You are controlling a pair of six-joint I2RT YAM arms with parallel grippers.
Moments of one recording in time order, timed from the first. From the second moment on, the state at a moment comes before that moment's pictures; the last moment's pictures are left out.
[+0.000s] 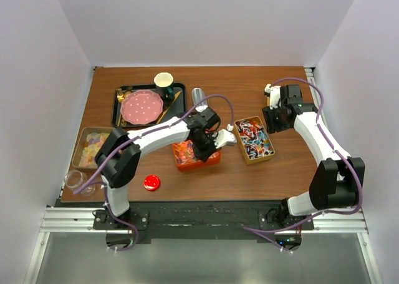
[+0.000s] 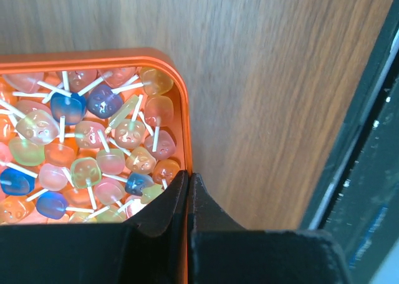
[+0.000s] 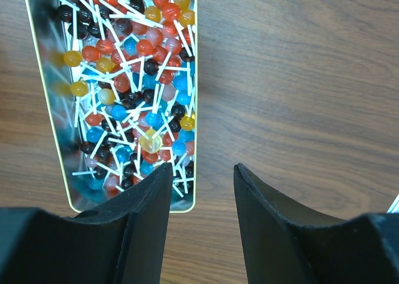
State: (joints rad) left arm -0.84 1.86 1.41 -0.80 0.33 0.42; right arm 0.08 1.45 1.15 -0.74 -0.03 -0.19
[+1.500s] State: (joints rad) left arm -0.44 1.44 1.33 -0.77 0.09 0.37; right arm 0.01 1.55 1.27 -0.76 -0.15 -0.14
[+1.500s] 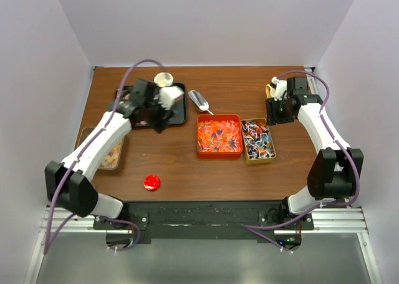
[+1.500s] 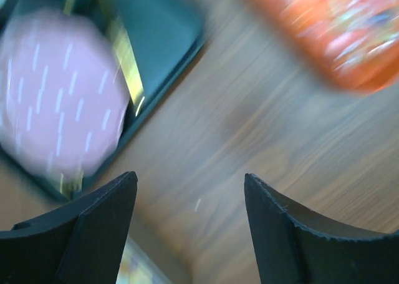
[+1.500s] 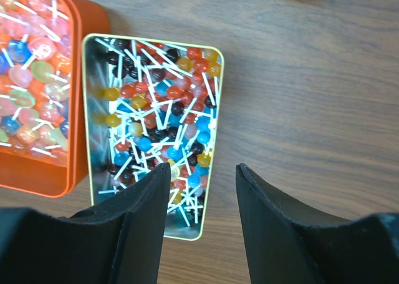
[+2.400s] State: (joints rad) left arm 0.02 1.57 1.03 -0.82 -0.02 0.29; right arm 0.01 1.57 1.29 -0.77 -0.23 -0.13
